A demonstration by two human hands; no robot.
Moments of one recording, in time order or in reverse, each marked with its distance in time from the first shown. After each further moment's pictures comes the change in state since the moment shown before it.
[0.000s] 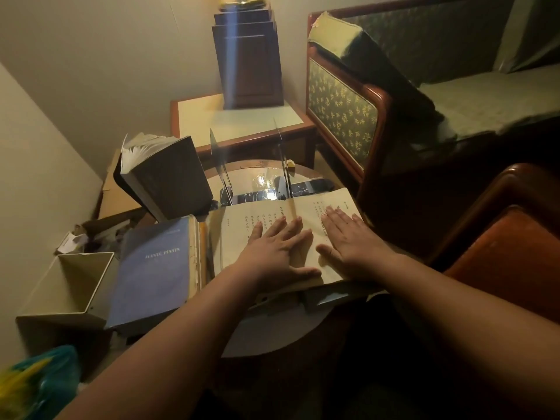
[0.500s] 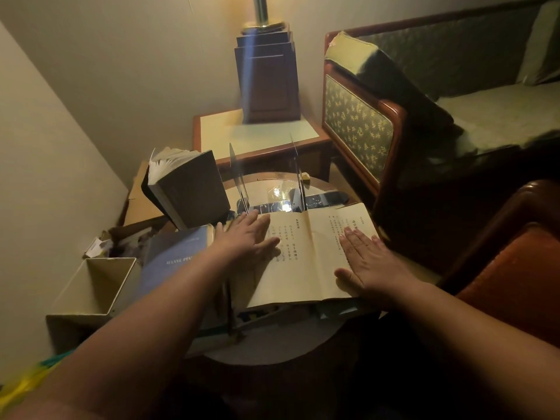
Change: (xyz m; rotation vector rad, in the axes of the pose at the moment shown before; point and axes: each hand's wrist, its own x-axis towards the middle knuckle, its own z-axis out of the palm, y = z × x) left_hand -0.009 -0.077 -0.028 -0.149 0.076 -0.326; right_hand -0.017 0.004 0.011 -0.032 -0.045 0.003
